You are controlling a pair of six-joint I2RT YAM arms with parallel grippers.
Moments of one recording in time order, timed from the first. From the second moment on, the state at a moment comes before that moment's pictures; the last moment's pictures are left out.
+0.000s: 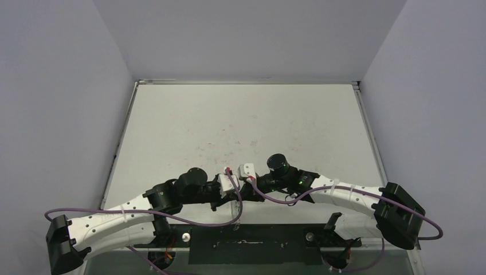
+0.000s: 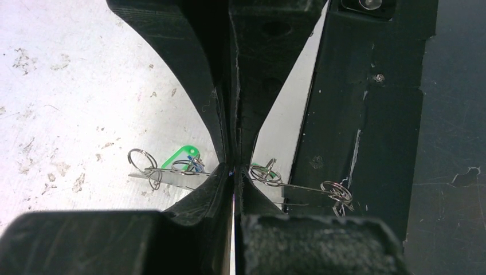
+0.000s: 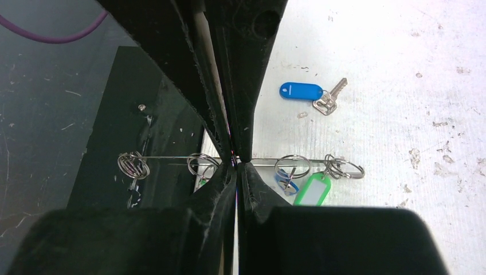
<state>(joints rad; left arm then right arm) -1.08 0.79 0.54 -0.23 0.22 0.07 0.96 1.24 0.58 0.17 -0.73 -0.25</state>
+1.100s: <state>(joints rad) -1.08 0.19 0.01 0.20 0.08 -0.12 0.96 1.20 0.47 0.38 -0.67 -0.11</state>
